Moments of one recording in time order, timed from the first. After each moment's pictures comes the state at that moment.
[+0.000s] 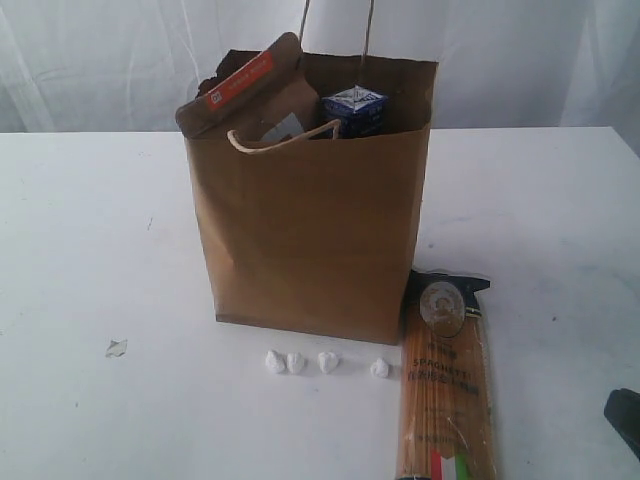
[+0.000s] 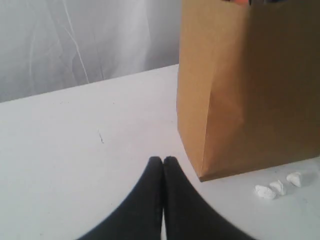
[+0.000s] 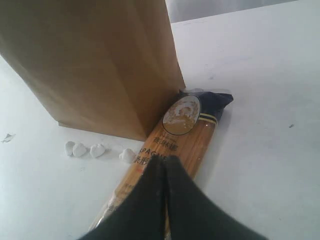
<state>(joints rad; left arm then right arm) -0.44 0.35 -0.14 -0.06 0.04 0.08 0.47 0.02 0.00 -0.13 0.34 0.40</state>
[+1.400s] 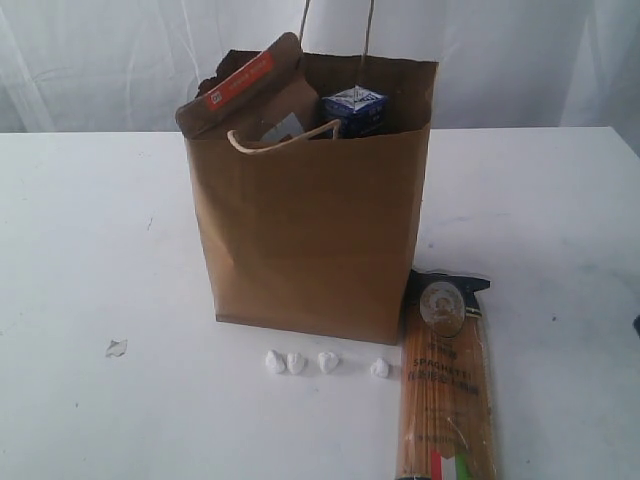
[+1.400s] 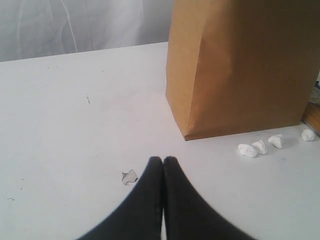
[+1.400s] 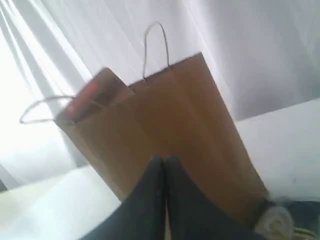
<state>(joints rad) -0.44 0.01 0.02 -0.13 0.24 0.08 0.47 0.02 0.00 -0.12 -0.08 0.59</state>
